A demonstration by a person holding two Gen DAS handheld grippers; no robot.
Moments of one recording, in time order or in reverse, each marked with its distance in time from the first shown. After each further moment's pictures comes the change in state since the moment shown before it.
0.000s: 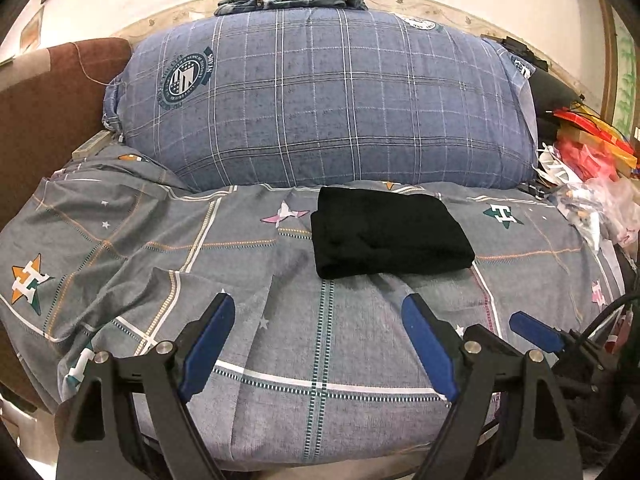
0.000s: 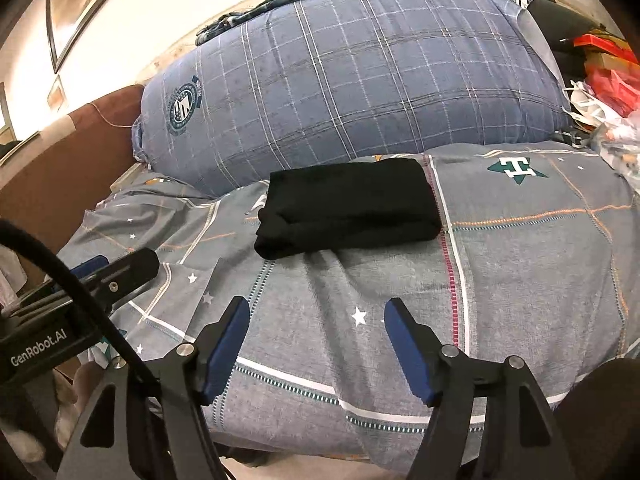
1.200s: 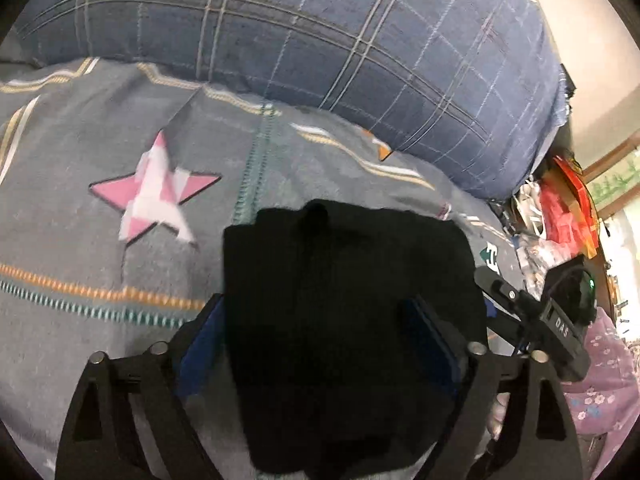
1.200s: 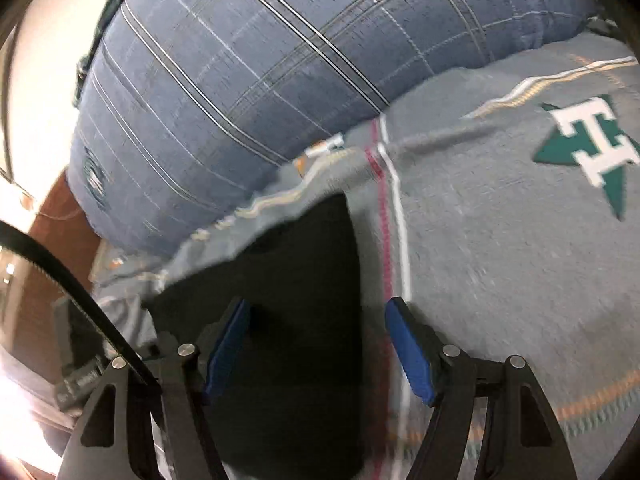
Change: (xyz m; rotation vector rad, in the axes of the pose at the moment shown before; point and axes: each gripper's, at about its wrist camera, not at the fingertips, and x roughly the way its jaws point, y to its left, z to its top) left arm 0.276 0.032 0.070 -0.299 0.423 -0.487; right arm 0.206 -0.168 0.129 0.356 0.205 0.201
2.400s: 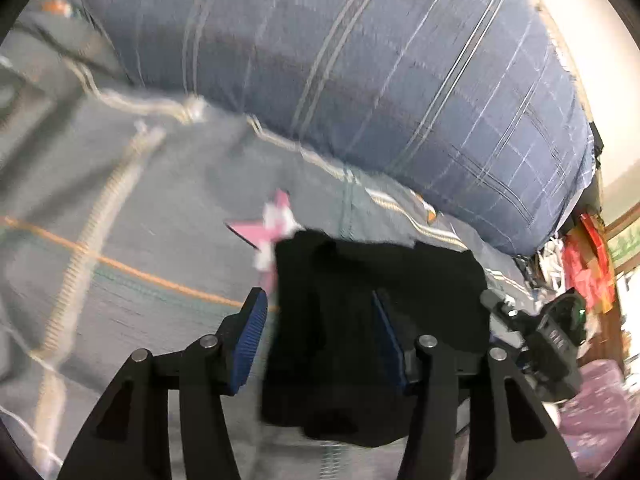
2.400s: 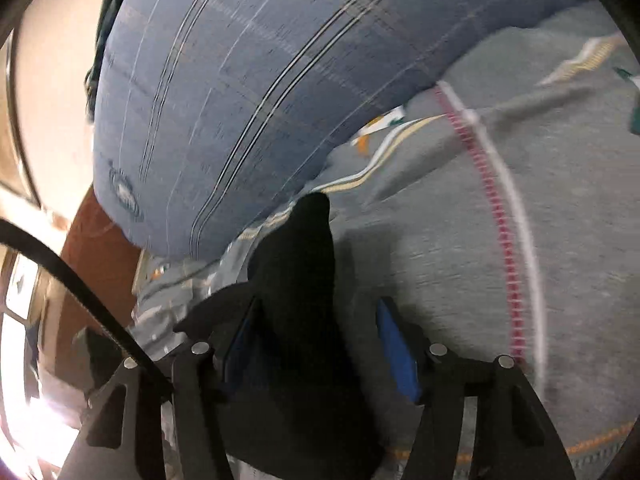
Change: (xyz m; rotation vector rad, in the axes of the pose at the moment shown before) left arm -0.086 0.038 0.006 -0.121 -0.154 0.163; right arm 0.029 0.032 0.008 0.128 0.058 0.144
